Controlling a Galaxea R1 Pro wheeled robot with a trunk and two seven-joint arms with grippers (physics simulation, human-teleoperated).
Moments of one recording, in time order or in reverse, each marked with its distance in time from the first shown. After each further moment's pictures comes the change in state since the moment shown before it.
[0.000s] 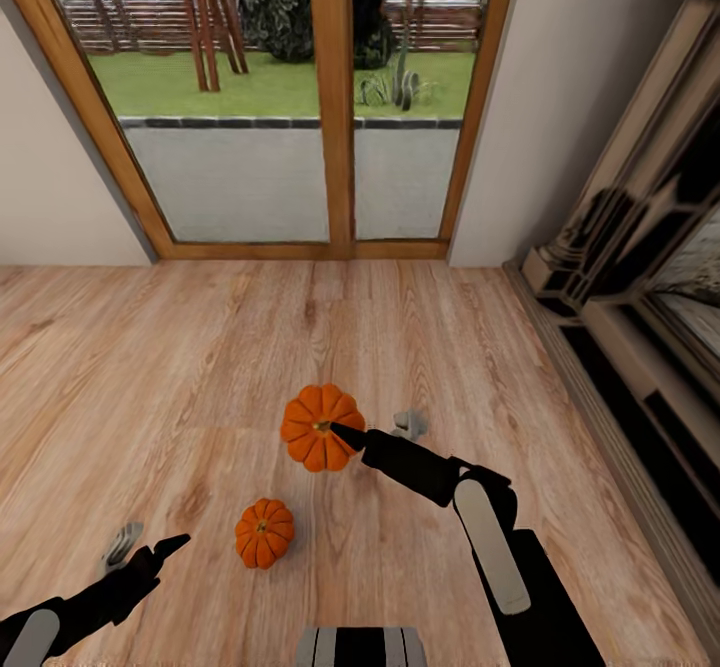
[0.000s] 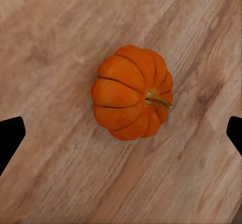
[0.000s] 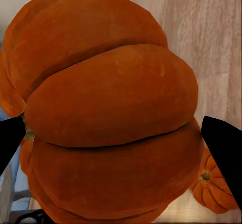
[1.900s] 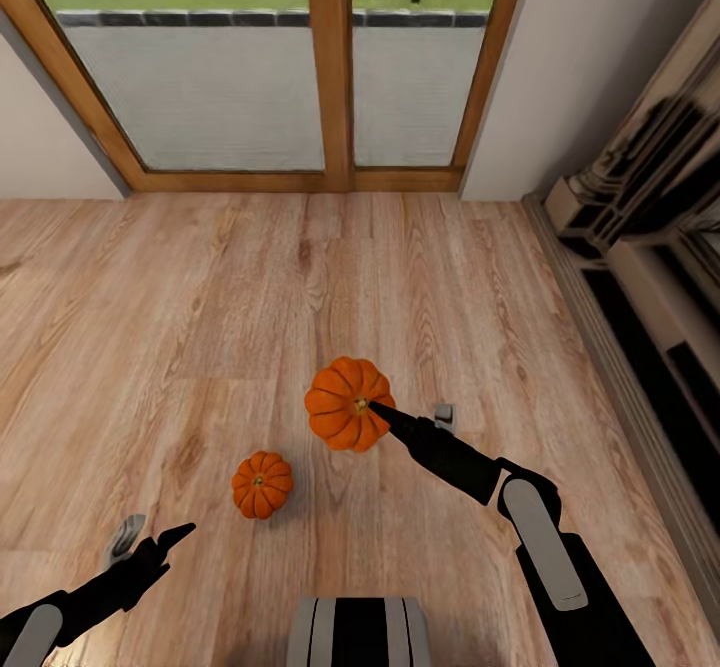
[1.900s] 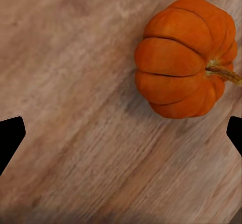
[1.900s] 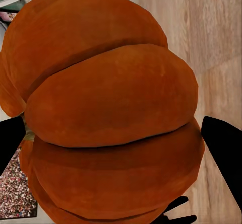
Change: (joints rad) left arm -0.009 -0.003 -0.001 -0.003 -0.001 -0.001 -0.090; right arm 0.010 -0.127 -0.075 0.001 -0.285 -0.001 0.236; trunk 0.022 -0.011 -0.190
